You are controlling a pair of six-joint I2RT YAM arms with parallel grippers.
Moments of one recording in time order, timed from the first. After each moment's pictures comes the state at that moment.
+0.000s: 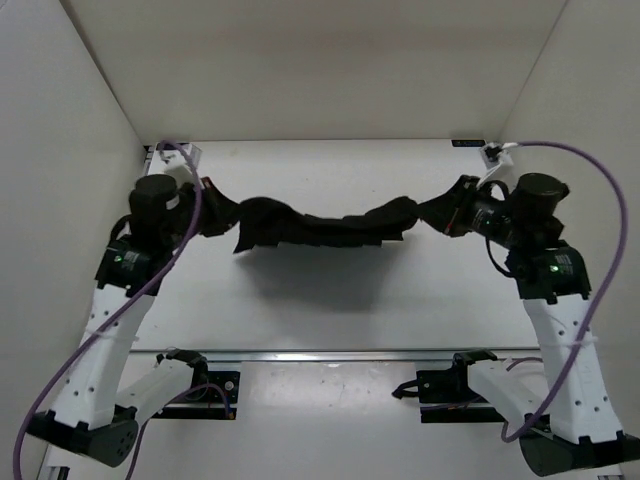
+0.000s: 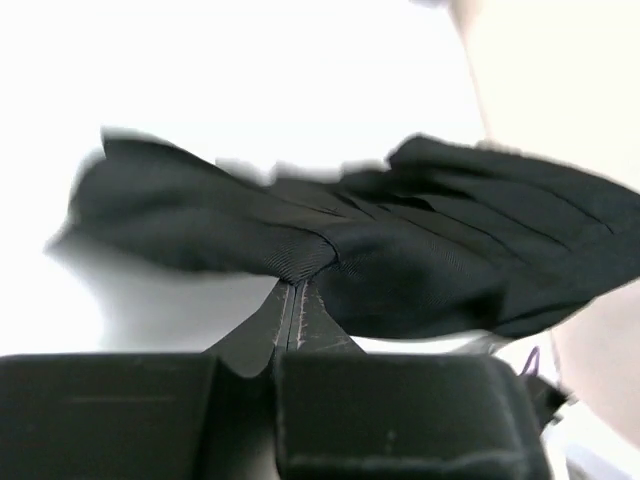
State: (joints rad) left arm -0.30 0.96 1.20 -0.67 0.22 -0.53; right arm 0.14 0.89 1.20 -0.64 -0.59 0.46
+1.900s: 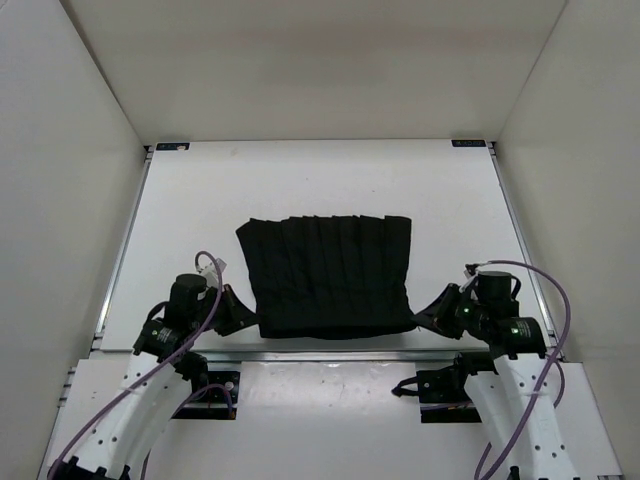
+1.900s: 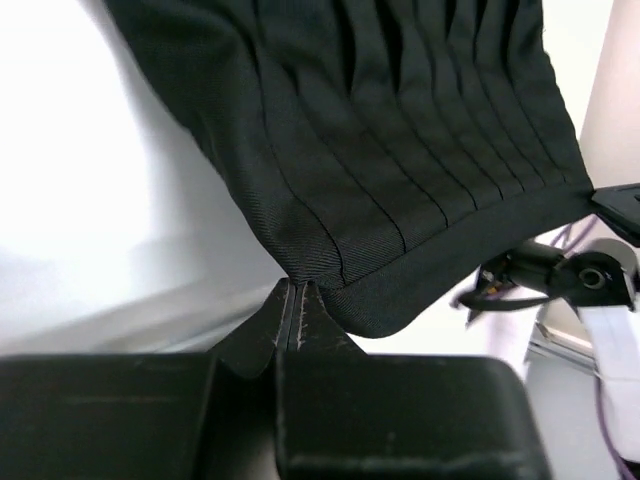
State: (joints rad) left arm -0.30 0.47 0.36 -0.64 0.42 -0.71; right arm 0.03 0.48 0.51 -0.97 -0.50 0.66
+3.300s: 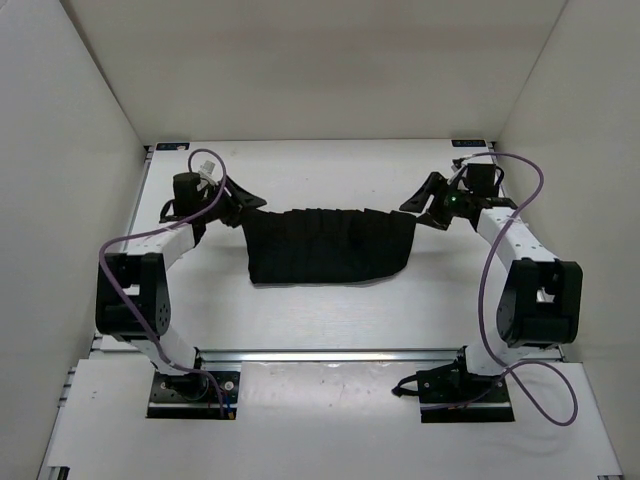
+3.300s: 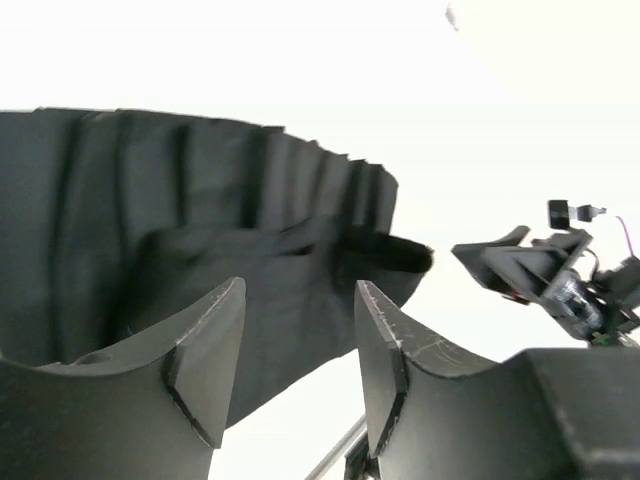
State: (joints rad) left arm -0.02 1.63 0.94 0.13 0.64 -0.86; right arm -0.03 1.56 1.10 -0.32 -0.59 0.53
